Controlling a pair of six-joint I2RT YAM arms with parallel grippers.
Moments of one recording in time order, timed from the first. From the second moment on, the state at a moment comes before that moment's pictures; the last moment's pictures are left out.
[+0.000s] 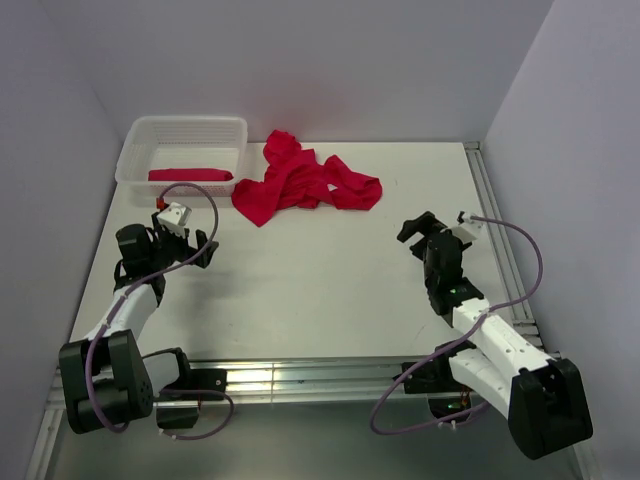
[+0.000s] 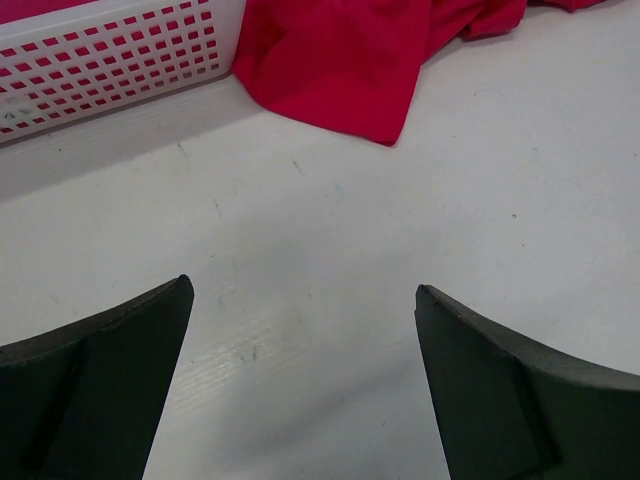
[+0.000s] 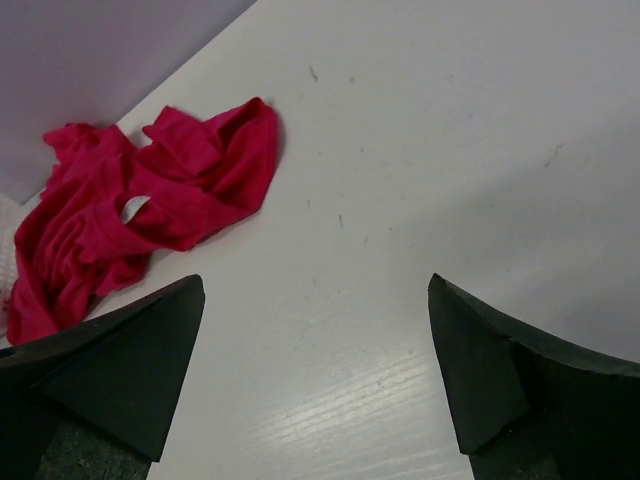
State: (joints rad) left arm 0.21 1.13 0.45 0.27 0.66 0.22; right arm 0.26 0.91 0.35 0.23 0.45 0.70
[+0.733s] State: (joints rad) left arm 0.21 1.16 0.47 0.26 0.66 0.22; right arm 0.44 1.94 1.37 -0.17 0.27 0.56
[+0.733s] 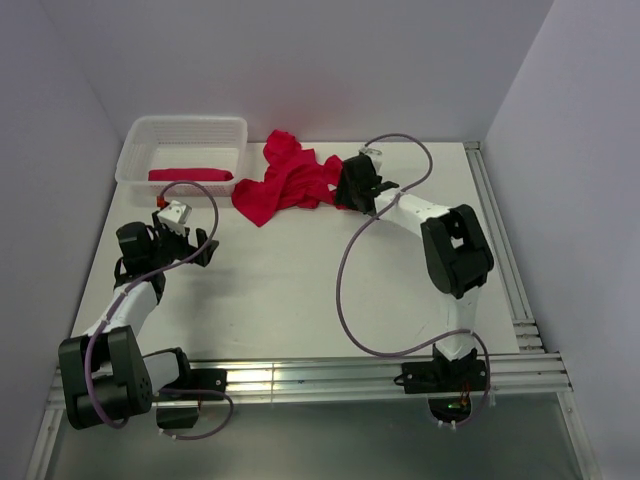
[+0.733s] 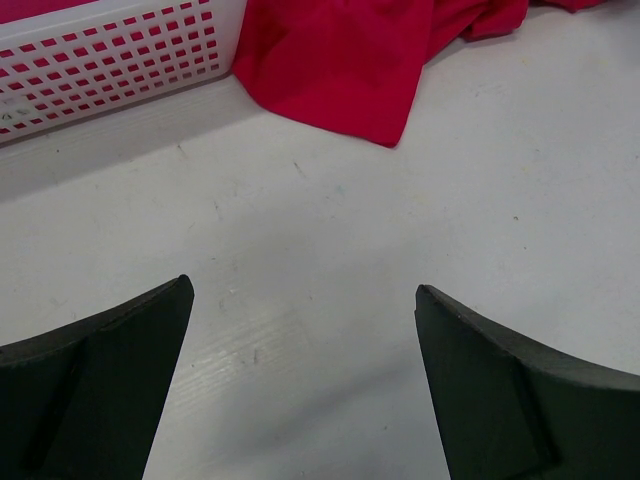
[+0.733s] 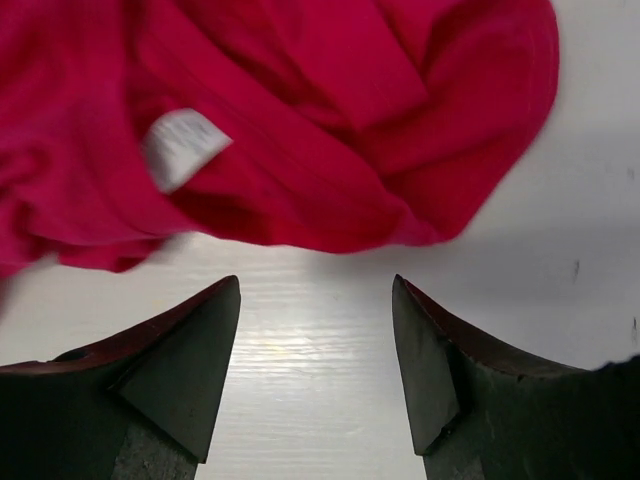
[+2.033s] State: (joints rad) left arm 0.18 1.17 0.47 0.25 0.65 0.25; right arm 0.51 1.57 0.95 -0.19 0.18 0.49
